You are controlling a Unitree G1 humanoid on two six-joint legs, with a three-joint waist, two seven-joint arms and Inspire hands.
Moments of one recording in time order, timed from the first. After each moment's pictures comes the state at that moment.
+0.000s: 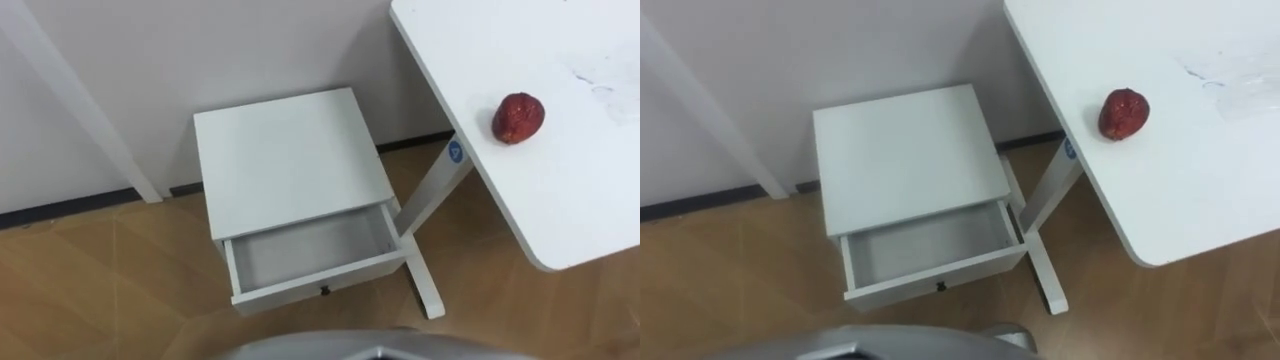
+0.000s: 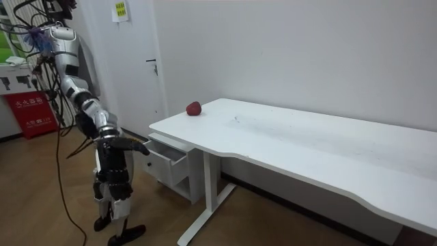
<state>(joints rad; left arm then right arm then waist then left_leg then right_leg) 0.30 0.25 0.42 1.15 0.23 0.00 0.15 0.18 -0.32 -0.87 0.71 1.24 -0.15 -0.53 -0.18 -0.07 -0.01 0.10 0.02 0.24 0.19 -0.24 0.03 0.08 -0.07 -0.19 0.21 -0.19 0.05</state>
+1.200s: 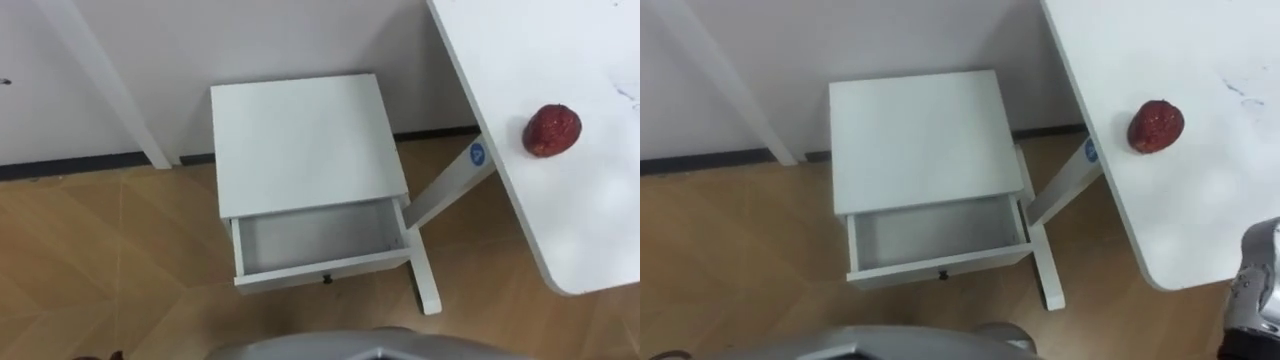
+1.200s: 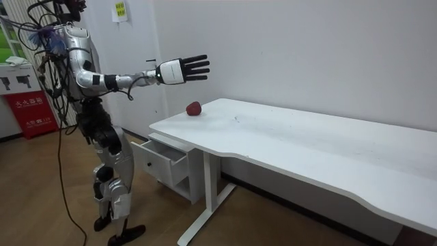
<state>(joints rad) 0.28 0.25 0.25 1.11 0.26 0.00 0.11 0.16 -0.40 -0.45 0.06 0.38 -0.15 -0.46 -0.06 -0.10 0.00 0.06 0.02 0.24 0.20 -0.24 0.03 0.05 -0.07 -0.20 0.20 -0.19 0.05</state>
